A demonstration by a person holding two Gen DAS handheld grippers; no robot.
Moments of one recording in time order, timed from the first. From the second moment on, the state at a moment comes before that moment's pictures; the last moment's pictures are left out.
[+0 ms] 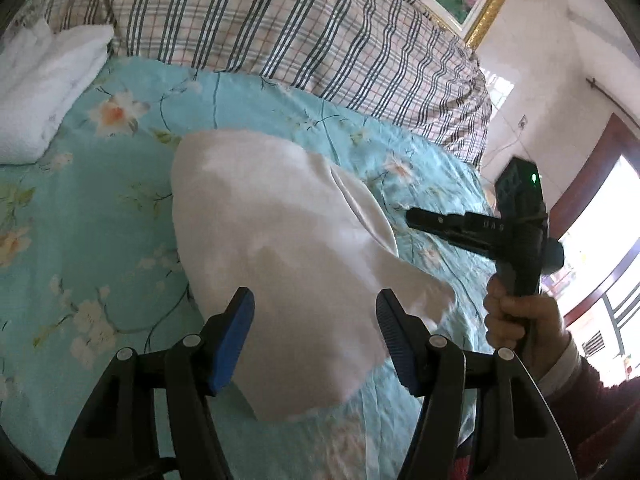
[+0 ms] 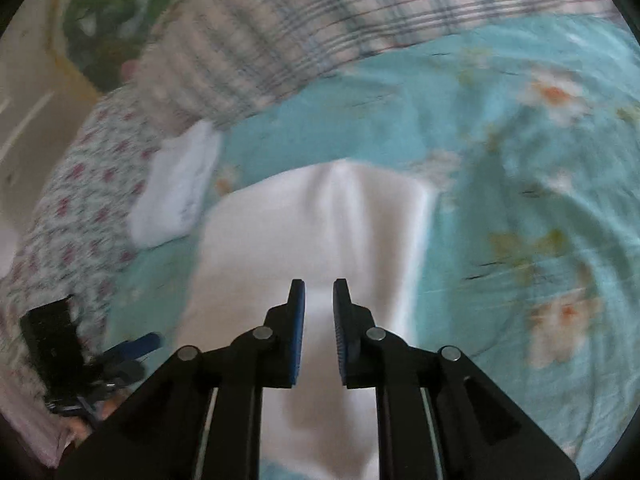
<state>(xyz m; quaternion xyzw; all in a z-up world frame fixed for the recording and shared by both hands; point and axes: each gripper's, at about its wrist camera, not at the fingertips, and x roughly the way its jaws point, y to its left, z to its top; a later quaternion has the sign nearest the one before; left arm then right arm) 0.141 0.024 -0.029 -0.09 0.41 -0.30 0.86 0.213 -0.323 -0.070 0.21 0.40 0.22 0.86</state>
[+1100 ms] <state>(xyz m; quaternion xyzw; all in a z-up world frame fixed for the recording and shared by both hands) 0.091 0.056 -0.043 -0.11 0.43 -0.19 0.88 0.201 -0.264 -0.116 0.15 0.46 0.26 0.84</state>
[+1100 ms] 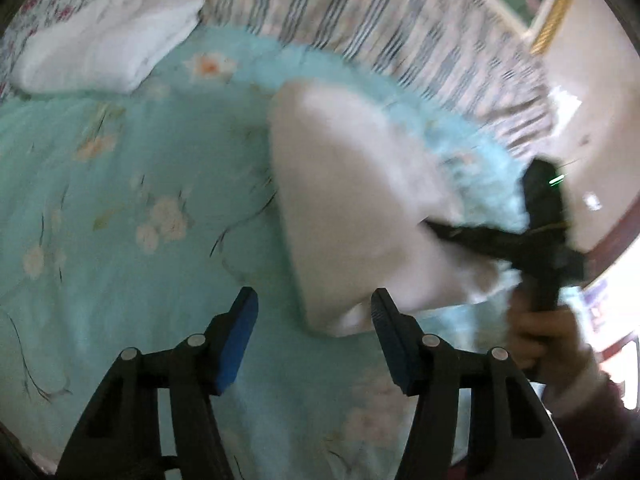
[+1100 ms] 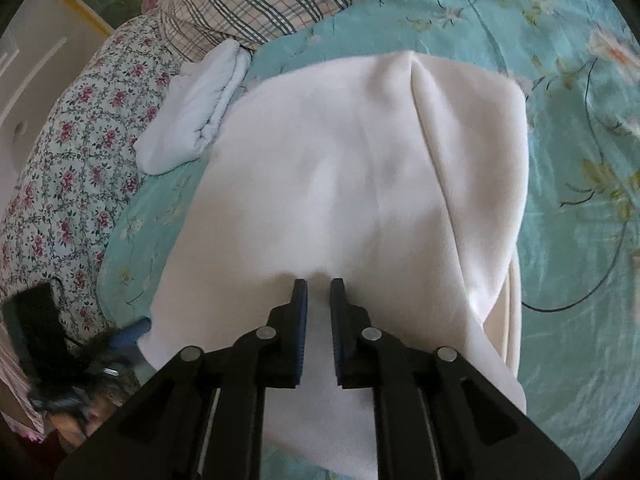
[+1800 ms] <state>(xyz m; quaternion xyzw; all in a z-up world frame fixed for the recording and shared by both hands) 0.143 -0.008 -0.080 -0.07 0.44 -0.29 0.85 0.212 -0.292 -0.137 0.18 0.45 0.24 0.84</state>
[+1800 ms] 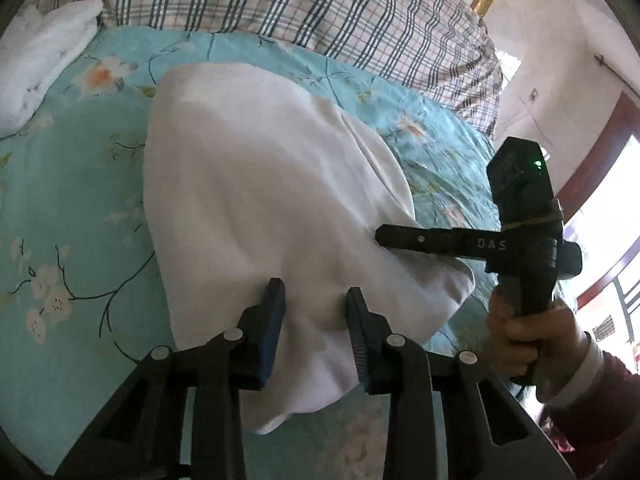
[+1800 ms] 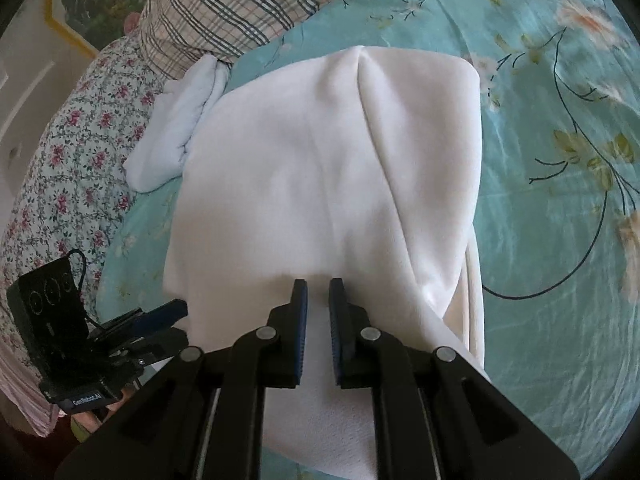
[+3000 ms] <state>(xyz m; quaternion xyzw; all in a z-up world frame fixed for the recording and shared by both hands) 0.136 0.008 -0.043 -0.02 0.41 -0.20 0.89 0.196 -0.300 -0.105 0.14 0.43 0.21 0.87</state>
